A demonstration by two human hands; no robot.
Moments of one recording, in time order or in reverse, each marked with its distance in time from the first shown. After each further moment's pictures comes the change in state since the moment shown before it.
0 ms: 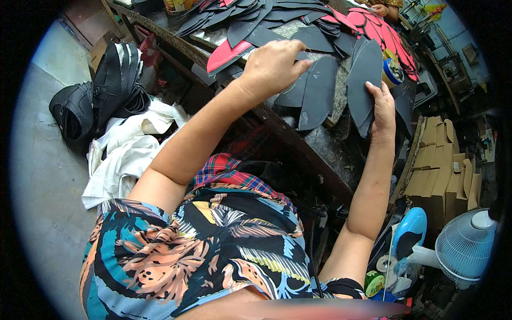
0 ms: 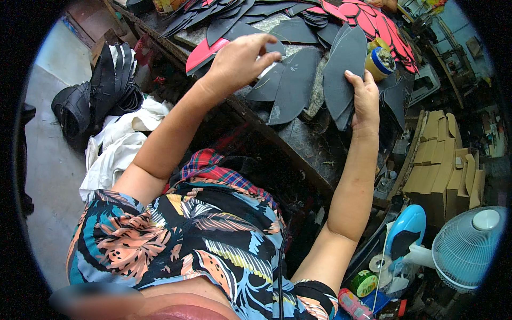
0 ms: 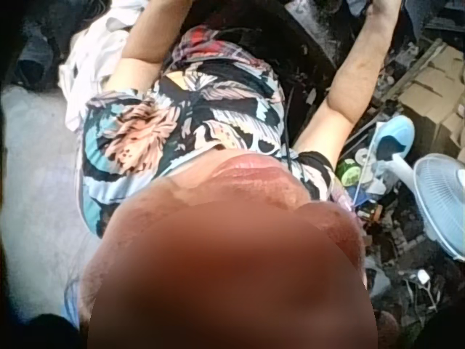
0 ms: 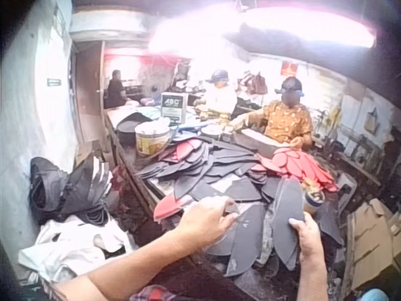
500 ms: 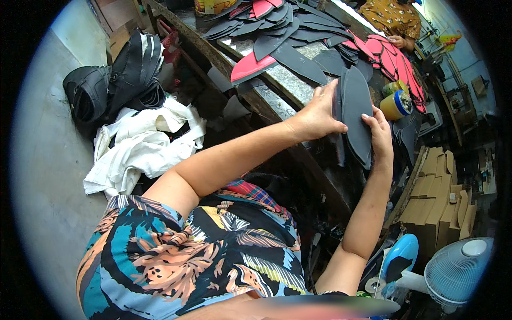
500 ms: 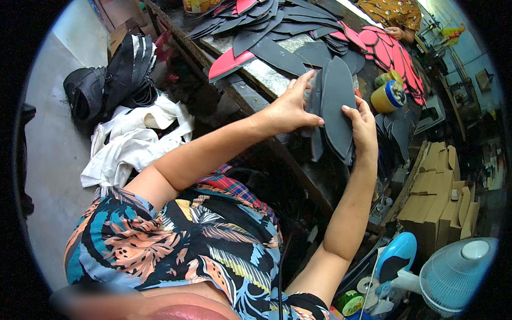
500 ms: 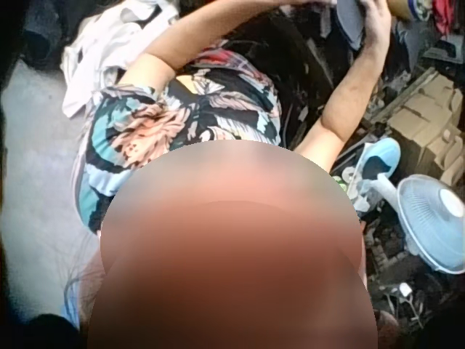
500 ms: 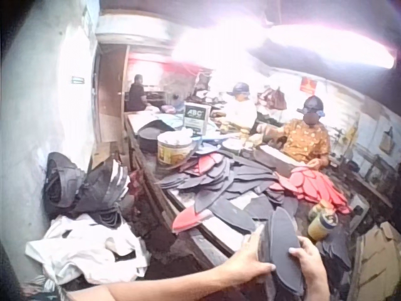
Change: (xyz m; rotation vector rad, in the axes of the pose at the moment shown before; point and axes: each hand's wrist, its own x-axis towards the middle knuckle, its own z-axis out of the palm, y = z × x) left_hand -0.023 0.037 0.049 -0.651 -0.071 -0.263; right_hand -0.002 0.007 0.007 -0.216 -0.195 0.074
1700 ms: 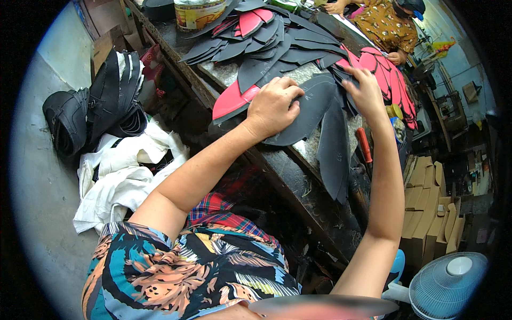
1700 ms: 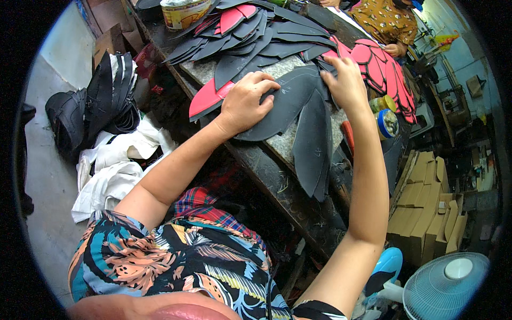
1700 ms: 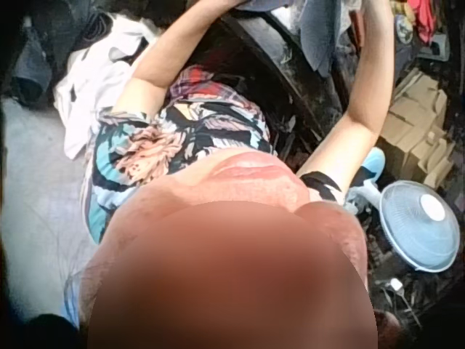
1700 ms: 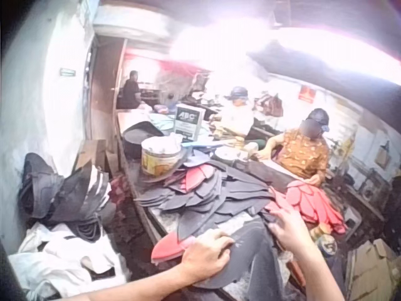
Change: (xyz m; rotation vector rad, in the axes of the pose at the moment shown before) left_hand 0.059 -0.063 -0.071 0.504 0.335 0.396; right_hand 0.159 -0.062 0.032 -1.211 0.017 -0.573
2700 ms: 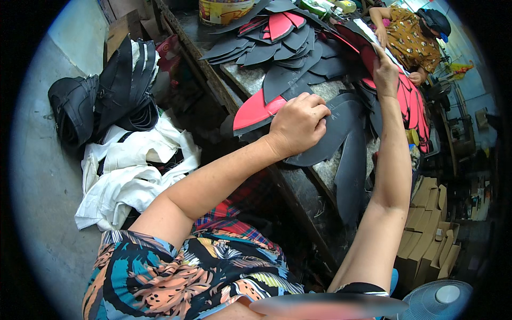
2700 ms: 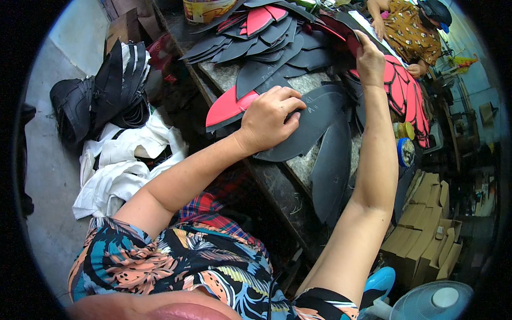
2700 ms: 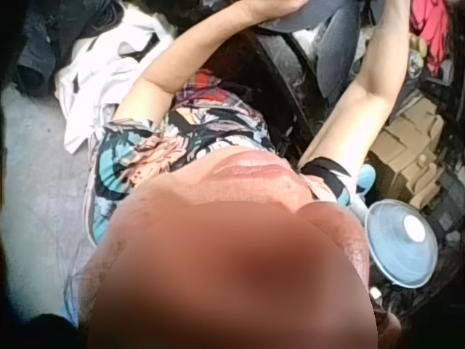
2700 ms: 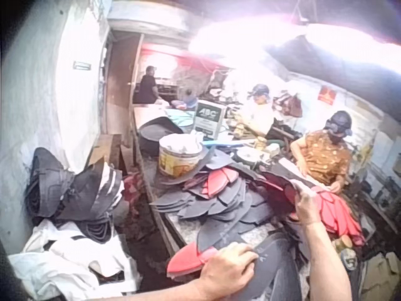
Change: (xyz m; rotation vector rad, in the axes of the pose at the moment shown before) left_hand 0.000 0.002 -0.003 -0.059 0.004 -0.048; right_hand 0.117 0.041 0.058 0.002 0.458 -0.224
